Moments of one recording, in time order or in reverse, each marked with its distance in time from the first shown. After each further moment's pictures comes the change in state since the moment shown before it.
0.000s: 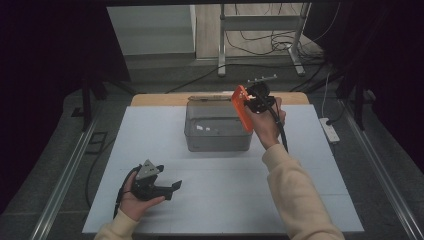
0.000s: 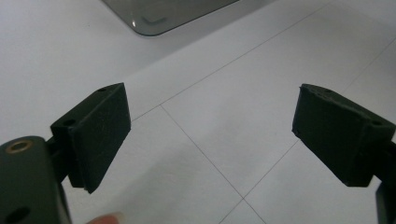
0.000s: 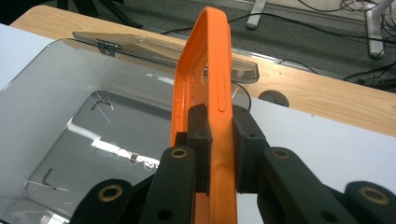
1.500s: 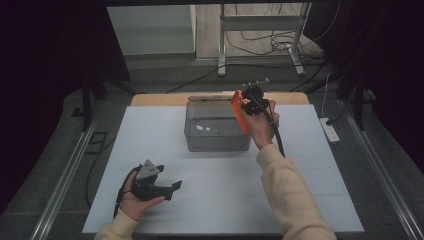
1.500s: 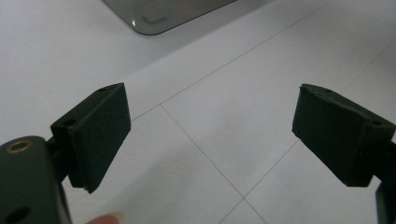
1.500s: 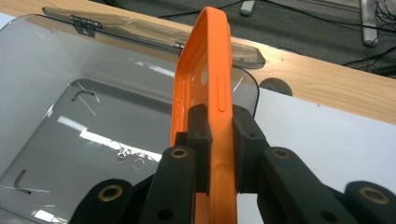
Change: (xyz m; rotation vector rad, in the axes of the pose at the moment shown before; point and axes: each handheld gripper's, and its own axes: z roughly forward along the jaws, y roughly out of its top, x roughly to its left) left arm 0.000 0.000 0.000 0.007 0.001 0.004; right arm 0.006 -0.007 0.027 0.052 -0.042 -0.005
